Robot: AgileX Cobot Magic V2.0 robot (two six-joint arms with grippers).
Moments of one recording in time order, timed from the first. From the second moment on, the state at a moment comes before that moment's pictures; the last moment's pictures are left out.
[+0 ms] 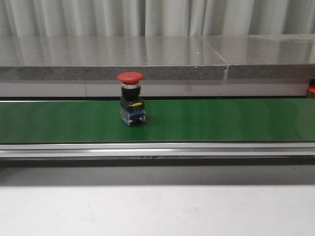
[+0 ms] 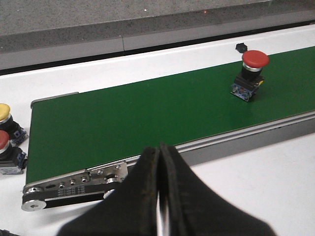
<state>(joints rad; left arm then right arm) -0.20 0.34 -0.61 -0.09 0.79 0.13 -0.55 1.68 -1.12 0.23 0.72 0.07</state>
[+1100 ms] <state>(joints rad) -0.20 0.34 -0.61 -0.09 0.79 0.13 -0.17 1.23 -1.12 0.10 0.79 0.07</state>
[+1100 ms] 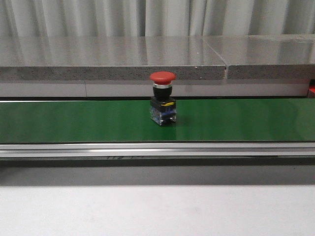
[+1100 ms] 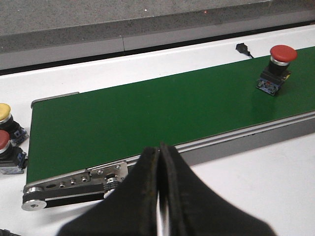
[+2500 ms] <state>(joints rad) -0.20 0.34 -0.61 -0.09 0.79 0.13 0.43 1.73 -1.44 0.18 0.95 -0.20</state>
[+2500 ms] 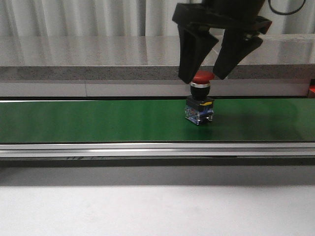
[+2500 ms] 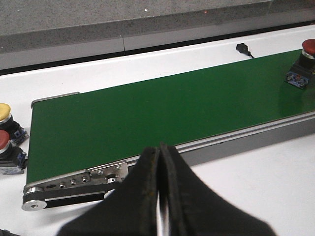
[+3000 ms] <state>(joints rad) -0.20 0.34 -0.61 -0.09 0.79 0.13 0.43 1.76 -1.44 0.15 0.90 -0.20</state>
